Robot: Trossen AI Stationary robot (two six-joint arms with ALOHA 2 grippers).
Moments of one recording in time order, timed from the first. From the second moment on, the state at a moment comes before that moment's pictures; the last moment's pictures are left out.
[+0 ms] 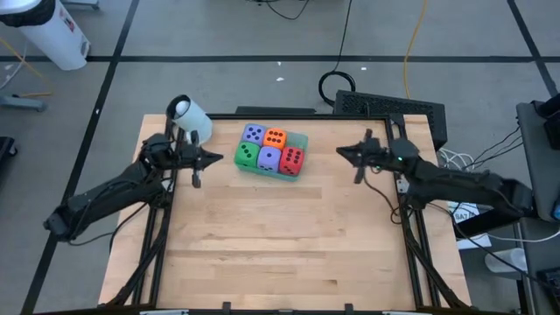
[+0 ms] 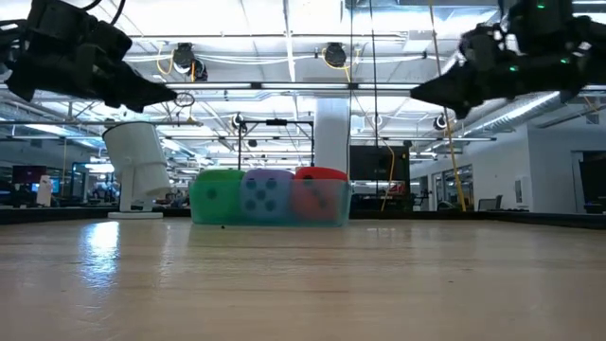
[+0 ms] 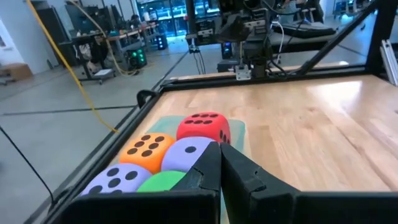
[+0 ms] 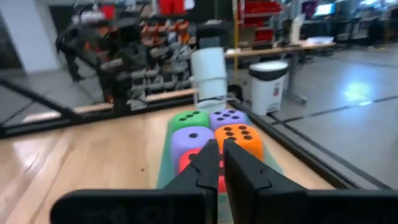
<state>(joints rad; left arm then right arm) 0.73 0.44 0.19 0.14 0.60 0.23 -0.47 0.72 0.23 0.49 -0.19 0.07</state>
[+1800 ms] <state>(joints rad) 0.67 0.08 0.05 -0.04 0.50 0.10 -0.12 0.33 0.02 0.49 0.05 0.13</state>
